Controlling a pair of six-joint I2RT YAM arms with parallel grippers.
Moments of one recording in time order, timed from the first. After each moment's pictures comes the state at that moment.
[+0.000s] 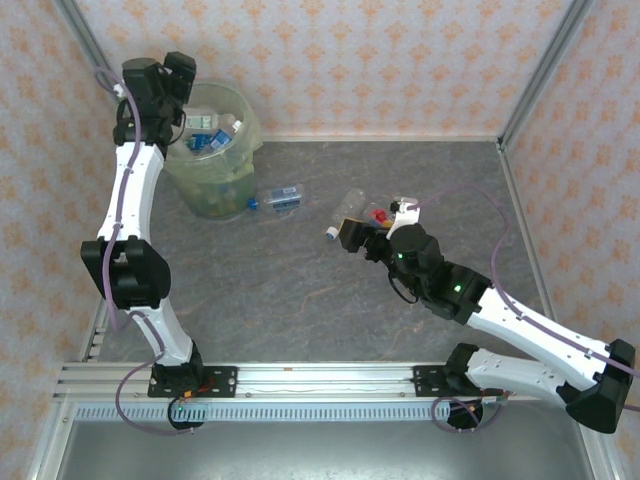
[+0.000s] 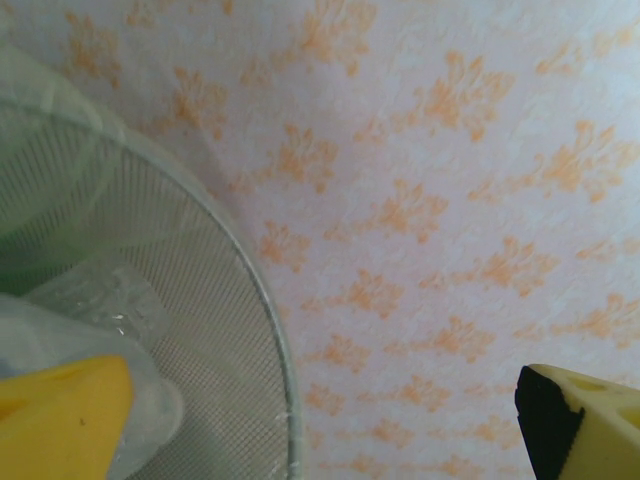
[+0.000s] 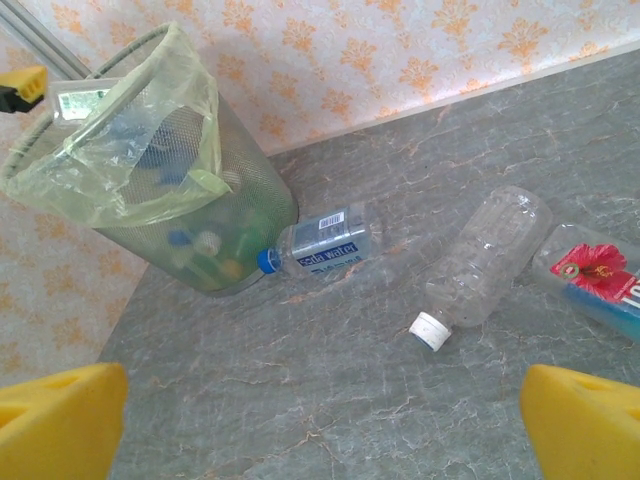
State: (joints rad) left arm 0.12 1.83 1.93 -0.41 0.06 -1.12; right arm 0.90 0.94 0.86 -0.28 0.40 0.70
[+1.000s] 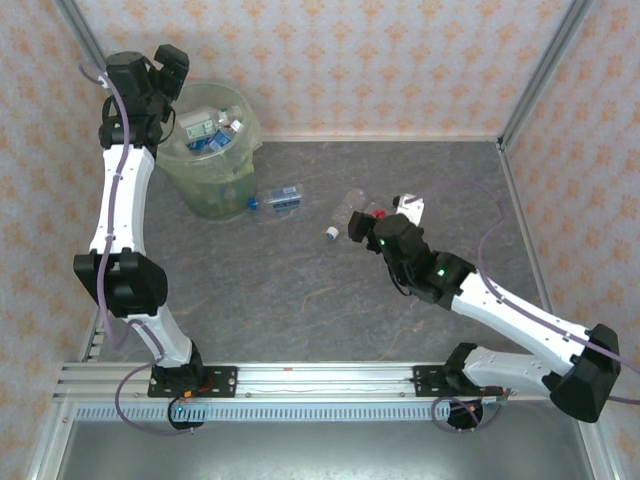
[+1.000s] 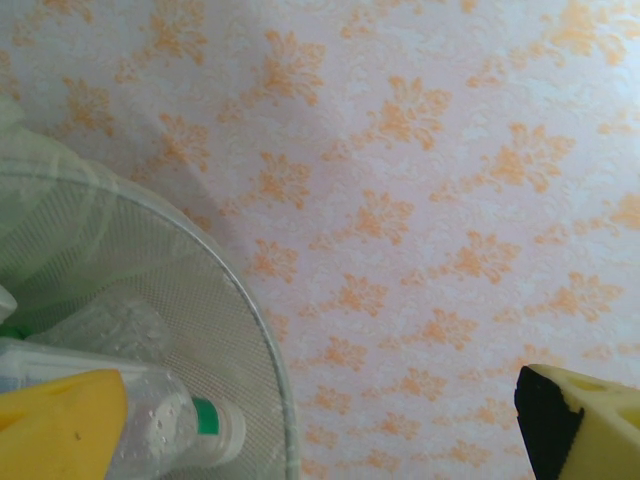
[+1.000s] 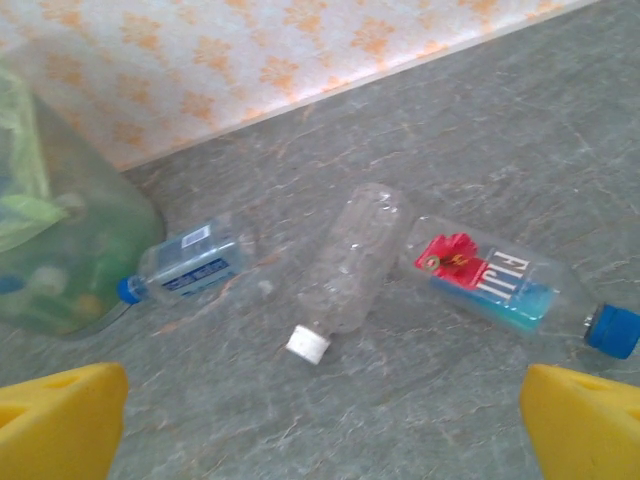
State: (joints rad) left arm 0.14 1.75 1.97 -0.47 0.07 -1.00; right arm 0.82 1.08 0.91 -0.39 0.55 0.77
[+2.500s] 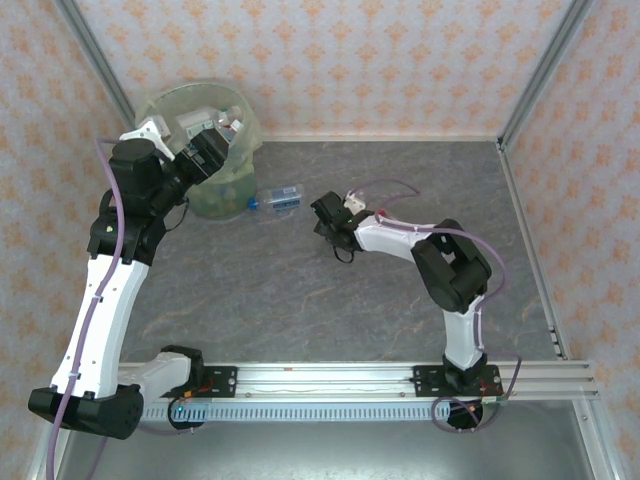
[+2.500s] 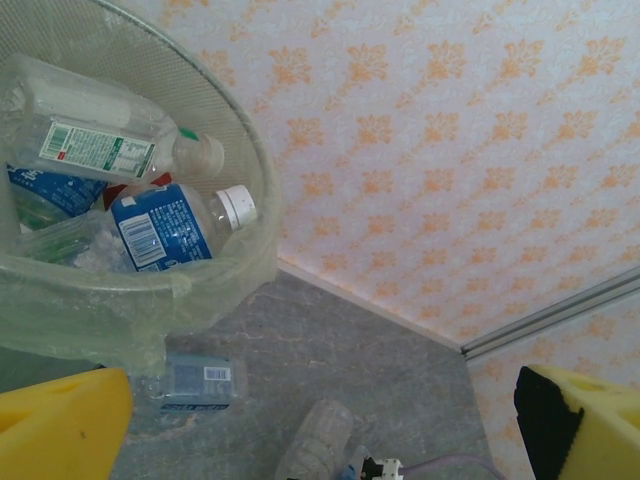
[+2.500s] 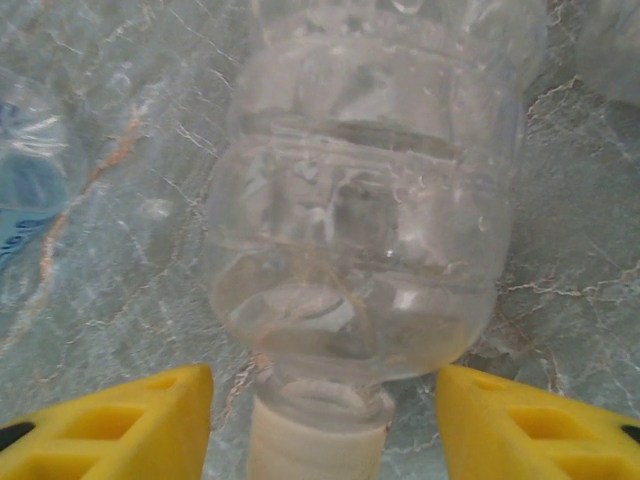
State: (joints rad) left arm -0.09 1.08 1.37 -0.56 0.09 -0.70; right arm 0.72 1.98 1.30 -0.34 0.27 1.09
